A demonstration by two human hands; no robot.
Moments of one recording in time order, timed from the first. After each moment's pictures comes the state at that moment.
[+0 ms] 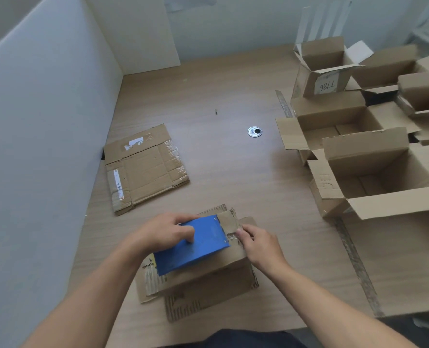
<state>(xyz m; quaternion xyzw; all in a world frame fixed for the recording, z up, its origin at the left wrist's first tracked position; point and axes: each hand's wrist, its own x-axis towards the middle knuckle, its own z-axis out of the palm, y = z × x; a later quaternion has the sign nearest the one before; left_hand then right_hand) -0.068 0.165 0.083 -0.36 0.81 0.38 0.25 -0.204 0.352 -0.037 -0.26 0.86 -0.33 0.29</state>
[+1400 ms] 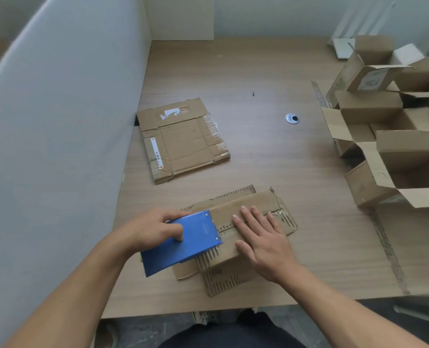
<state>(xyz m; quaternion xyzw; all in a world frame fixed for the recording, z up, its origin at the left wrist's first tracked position) 0.094 0.089 0.075 -0.35 0.78 0.46 0.22 -0.087 0.312 -0.056 -0.55 0.83 -0.07 0.06</state>
